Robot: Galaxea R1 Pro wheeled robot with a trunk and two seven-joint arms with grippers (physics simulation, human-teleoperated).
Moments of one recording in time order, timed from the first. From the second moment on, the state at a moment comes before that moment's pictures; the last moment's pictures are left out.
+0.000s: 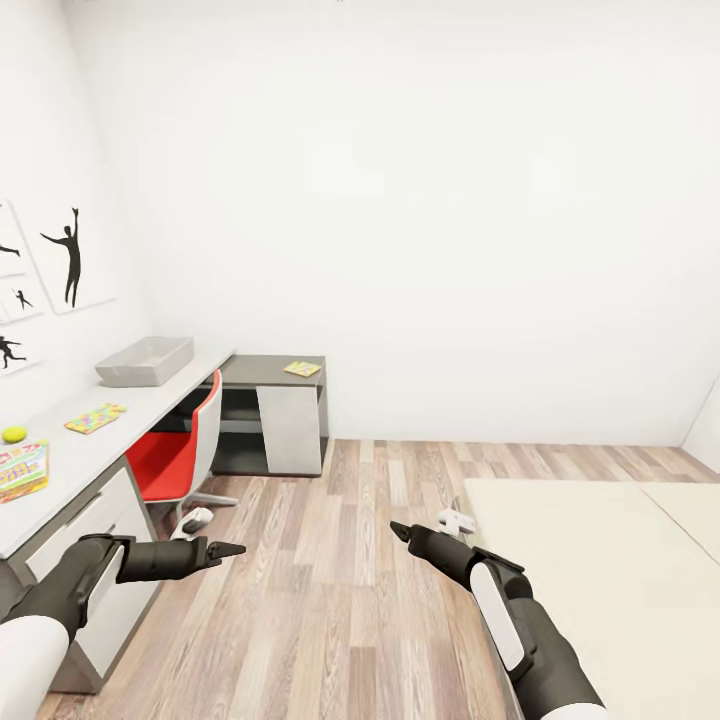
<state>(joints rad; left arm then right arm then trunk) -0.68 0.30 0.15 -0.57 -0.03 0.75 -1.10 -0.42 0.10 0.00 -1.08 -0.41 0.56 0.16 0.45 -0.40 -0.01</state>
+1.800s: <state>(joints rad) -0.68 0.30 0.15 -0.57 -0.03 0.75 -1.10 -0.42 0.11 0.00 -1.08 -0.42 0.56 0.16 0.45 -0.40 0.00</state>
